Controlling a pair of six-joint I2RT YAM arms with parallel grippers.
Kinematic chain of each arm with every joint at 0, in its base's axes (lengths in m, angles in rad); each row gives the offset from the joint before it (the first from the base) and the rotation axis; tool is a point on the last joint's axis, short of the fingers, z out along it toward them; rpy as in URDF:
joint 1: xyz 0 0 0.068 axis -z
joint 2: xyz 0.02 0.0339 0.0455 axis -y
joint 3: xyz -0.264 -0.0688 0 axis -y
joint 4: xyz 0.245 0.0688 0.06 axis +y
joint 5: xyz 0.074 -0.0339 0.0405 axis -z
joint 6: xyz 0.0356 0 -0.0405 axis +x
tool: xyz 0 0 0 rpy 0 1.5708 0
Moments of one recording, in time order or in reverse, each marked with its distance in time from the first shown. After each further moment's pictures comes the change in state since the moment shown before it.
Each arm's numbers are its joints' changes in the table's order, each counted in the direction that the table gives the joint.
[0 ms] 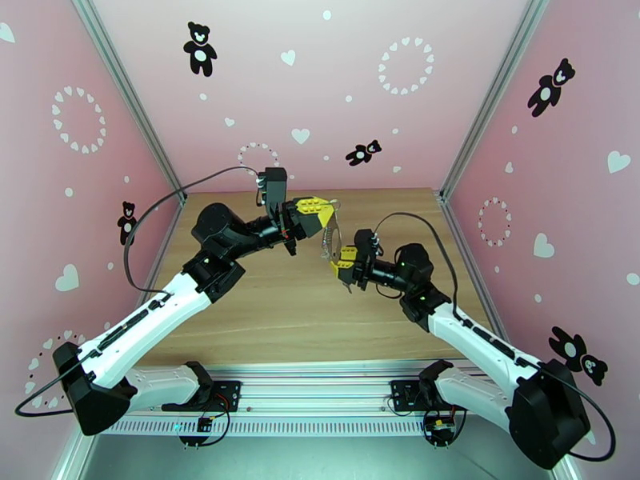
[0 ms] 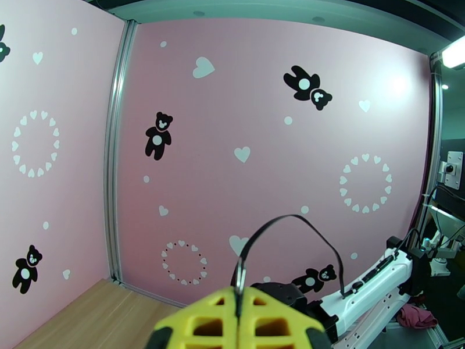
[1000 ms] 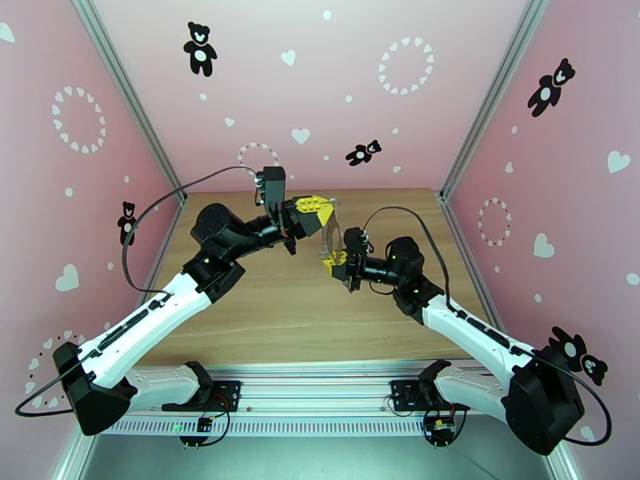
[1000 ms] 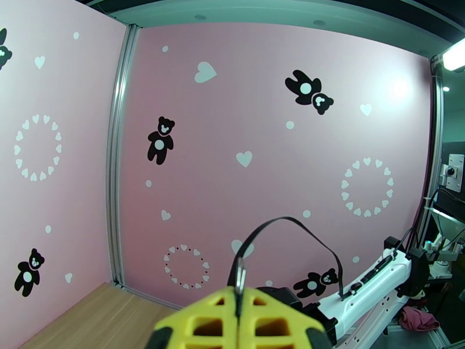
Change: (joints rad) left arm 0.000 0.000 -0.001 -0.014 -0.016 -0.002; right arm -0.045 -0.045 0.076 0.062 -0.047 -0.024
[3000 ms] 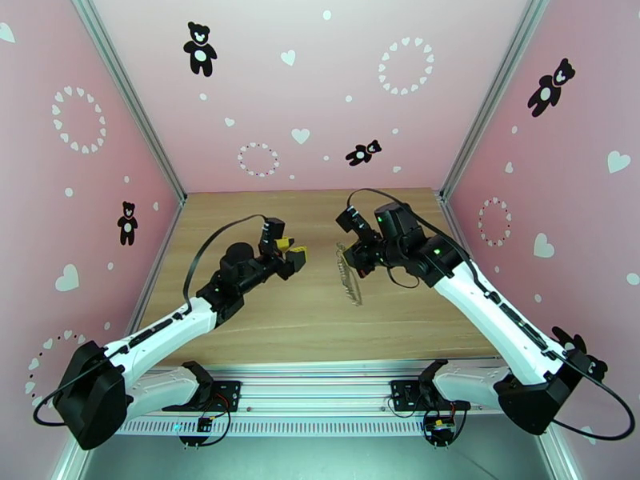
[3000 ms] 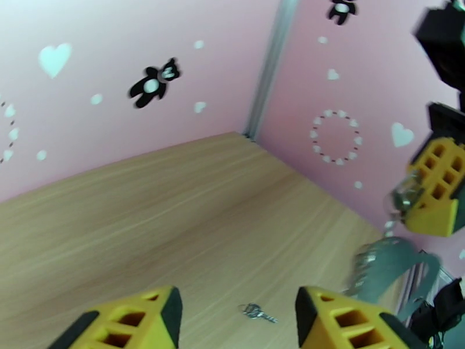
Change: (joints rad) left arm -0.070 0.073 -0.557 -0.006 -0.332 0.154; right arm -0.100 -0.111 0.711 1.287 0.552 -0.126
